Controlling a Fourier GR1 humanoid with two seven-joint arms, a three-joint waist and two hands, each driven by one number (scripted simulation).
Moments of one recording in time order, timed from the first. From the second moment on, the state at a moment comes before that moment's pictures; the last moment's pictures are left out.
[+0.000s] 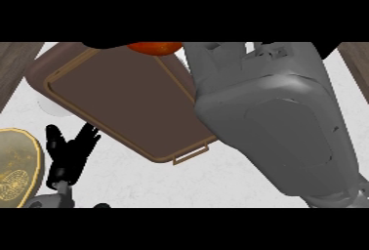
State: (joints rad) left arm -0.04 0.16 0.06 -1.36 0.11 0.00 0.29; right arm -1.35 -0.05 0.16 -1.42 0.45 0.17 0.88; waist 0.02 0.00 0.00
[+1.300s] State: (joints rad) left arm -0.06 0.16 0.07 -1.35 0.11 -0.02 0.30; right arm -1.55 -0.03 0.05 -0.59 0.59 -0.03 0.27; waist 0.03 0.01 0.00
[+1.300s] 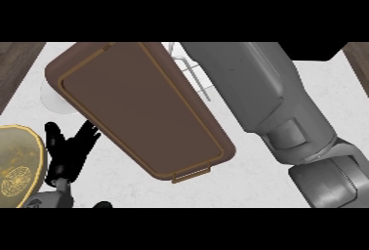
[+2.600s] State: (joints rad) left arm -0.06 0.17 0.09 -1.36 0.11 -0.03 0.30; right arm -1.64 -0.03 -0.25 -0.45 0.38 -0.16 0.18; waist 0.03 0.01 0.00
